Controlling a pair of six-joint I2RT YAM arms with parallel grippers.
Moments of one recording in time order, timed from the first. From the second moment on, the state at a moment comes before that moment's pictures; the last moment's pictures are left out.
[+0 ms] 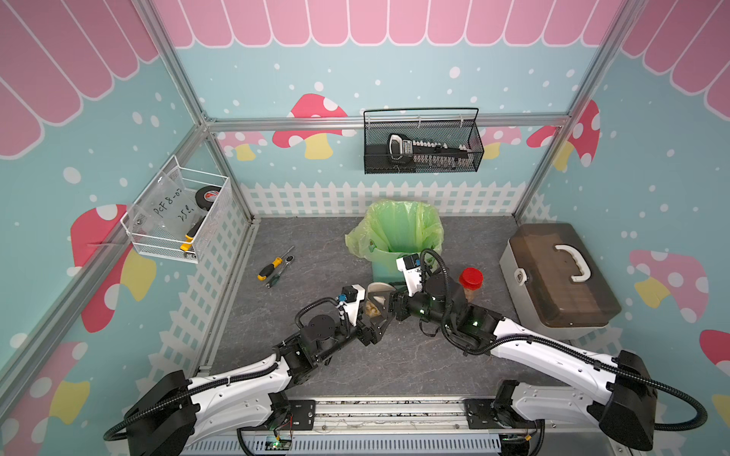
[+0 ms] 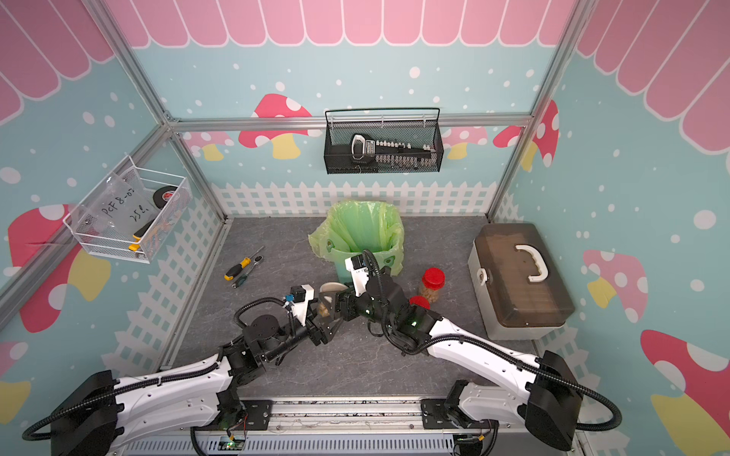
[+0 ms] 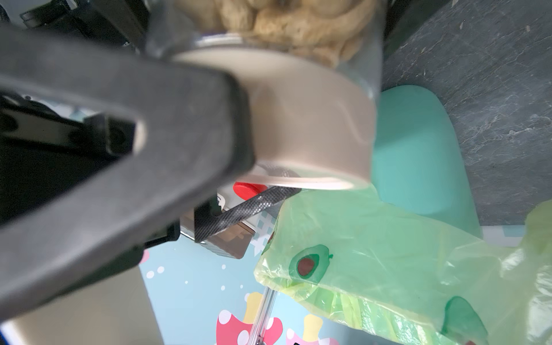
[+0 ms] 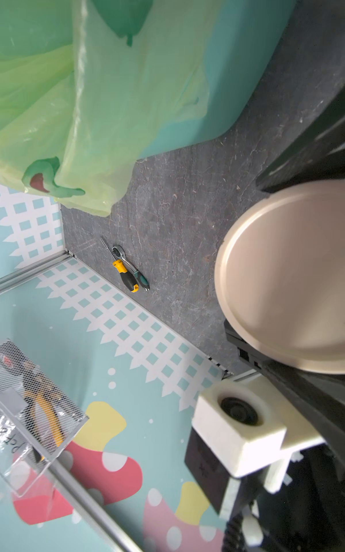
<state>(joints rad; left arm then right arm) -0.91 1.01 0.34 0.60 -0.02 -0.37 0.93 1.18 0.85 0.02 -0.06 0.56</state>
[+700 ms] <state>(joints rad) -0.89 0.92 0.38 0.52 0.09 -0.41 0.83 1.17 0.91 -0.02 -0.36 0.47</state>
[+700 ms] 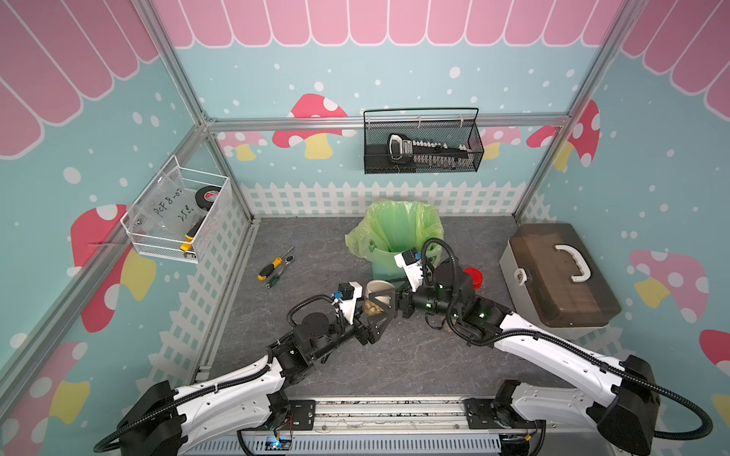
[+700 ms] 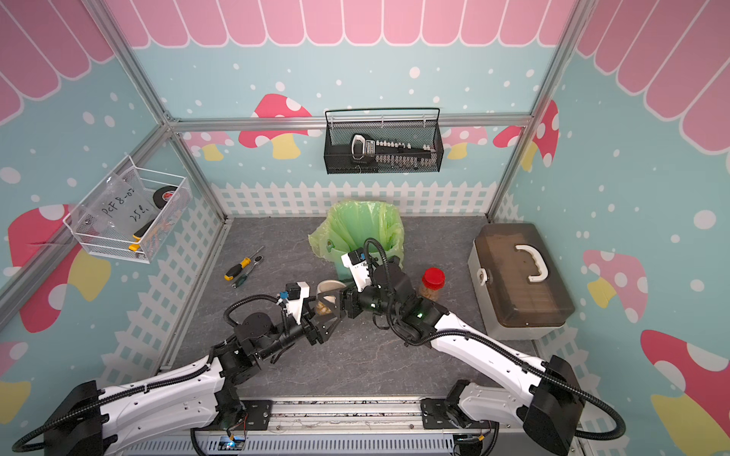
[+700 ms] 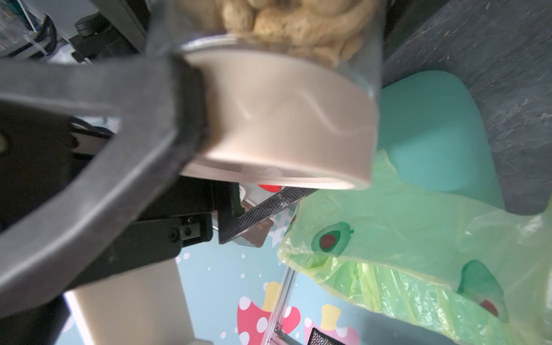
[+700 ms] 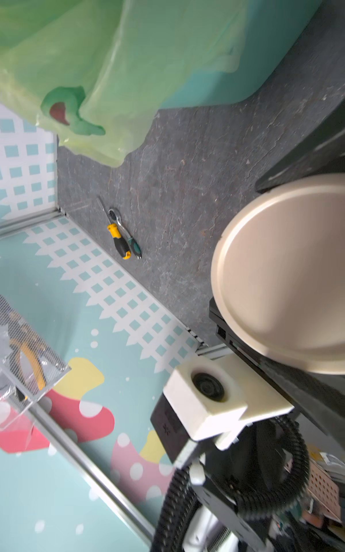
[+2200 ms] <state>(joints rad) -0.84 0.94 0.53 0.21 0.19 -0.33 0.94 1.07 1.01 -0.30 -0.18 0.28</state>
